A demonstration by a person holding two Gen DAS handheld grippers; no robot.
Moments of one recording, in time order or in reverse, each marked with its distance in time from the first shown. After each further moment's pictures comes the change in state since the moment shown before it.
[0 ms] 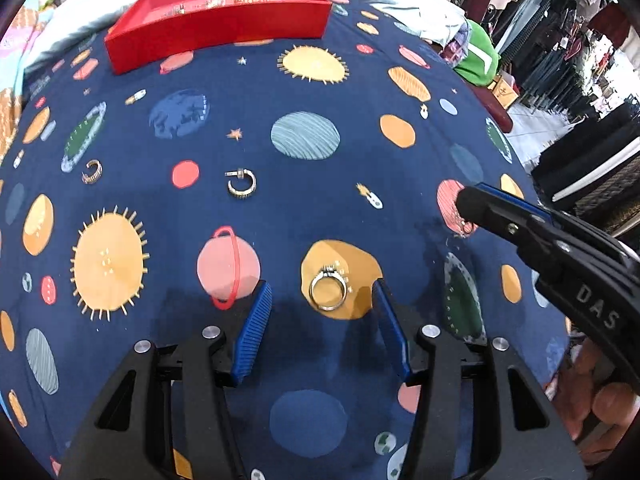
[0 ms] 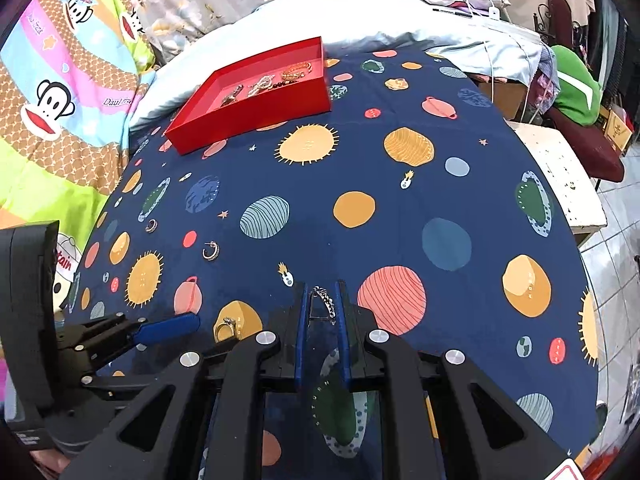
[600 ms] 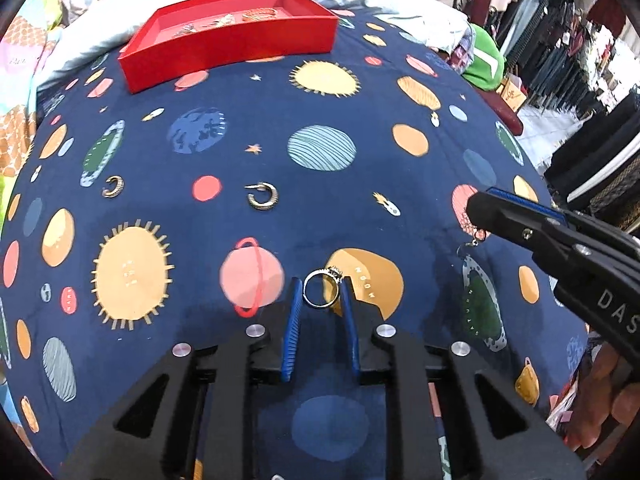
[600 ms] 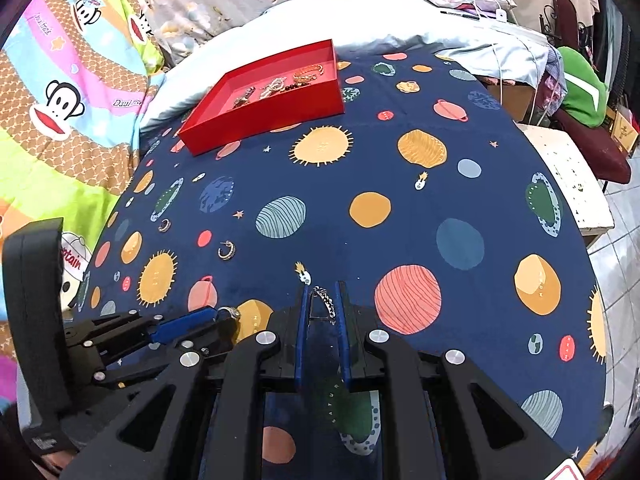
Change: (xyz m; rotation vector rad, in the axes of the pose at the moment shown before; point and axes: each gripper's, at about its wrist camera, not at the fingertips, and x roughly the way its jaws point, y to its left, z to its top) left arm -0.010 0.009 -0.004 0.017 -0.055 0.053; right arm -0.003 0.007 -0.001 -0.005 -0.009 0.034
